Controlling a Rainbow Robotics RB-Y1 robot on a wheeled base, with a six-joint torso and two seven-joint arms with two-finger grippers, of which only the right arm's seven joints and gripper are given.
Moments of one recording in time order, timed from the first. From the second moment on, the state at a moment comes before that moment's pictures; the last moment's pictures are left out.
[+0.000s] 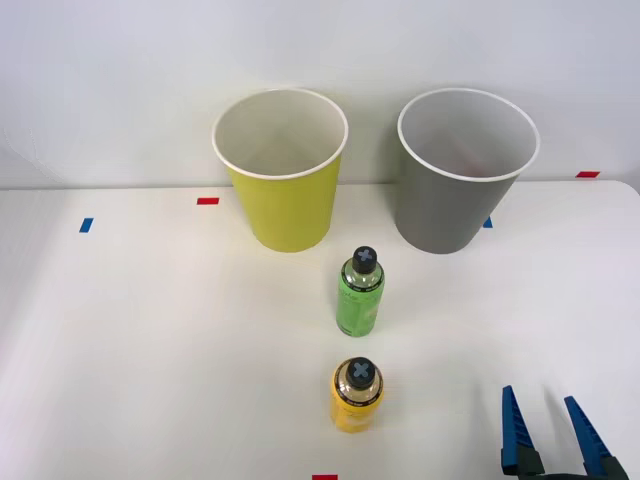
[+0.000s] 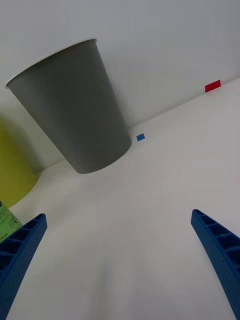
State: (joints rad) arm 0.73 -0.04 -0.01 -1.65 0.28 -0.79 0.80
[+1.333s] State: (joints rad) arm 0.73 -0.04 -0.01 -1.65 0.28 -0.79 0.80
